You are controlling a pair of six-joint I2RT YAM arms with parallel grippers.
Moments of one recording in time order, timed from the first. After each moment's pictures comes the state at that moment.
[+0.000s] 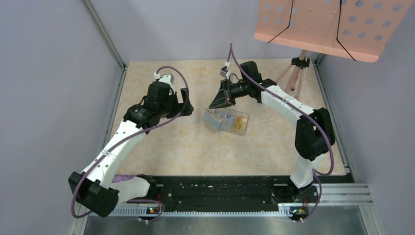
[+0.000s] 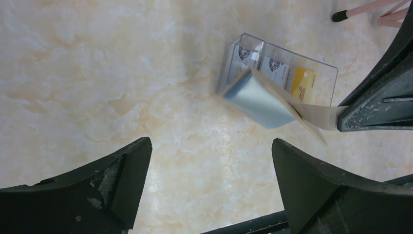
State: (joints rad) left arm -0.45 1.16 1.15 -0.68 -0.05 -0.51; right arm 0.49 1.80 1.46 -0.35 -0.98 0.67
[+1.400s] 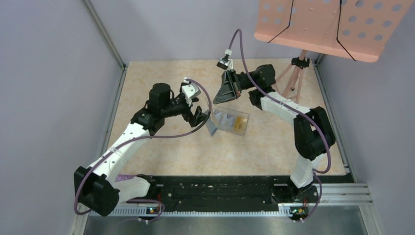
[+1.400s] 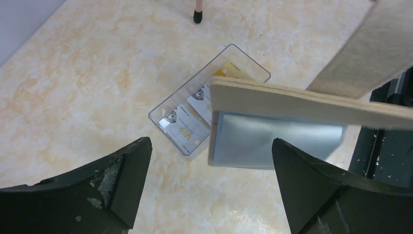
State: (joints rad) left arm -0.44 1.18 1.00 -0.22 0.61 0.25; right arm 0.48 1.80 1.31 1.13 -1.45 1.75
